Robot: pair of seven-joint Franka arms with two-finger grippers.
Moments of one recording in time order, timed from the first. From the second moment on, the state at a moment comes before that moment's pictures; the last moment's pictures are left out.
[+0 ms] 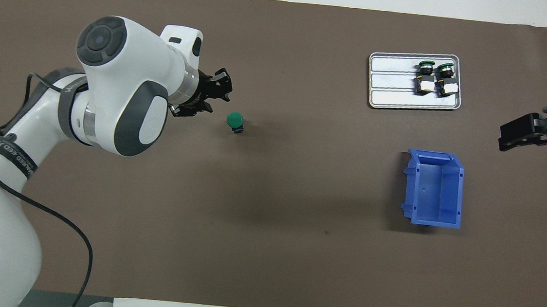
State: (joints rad) left arm -0.50 0.27 0.02 -1.77 -0.27 2.16 -0.84; right arm -0.10 0.02 0.13 -1.52 -0.05 1.39 0.01
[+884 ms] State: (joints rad) left arm -0.17 0.15 0.05 -1.68 -0.07 1.73 -0.35; right arm -0.10 0.02 0.13 -1.52 -0.05 1.39 0.01
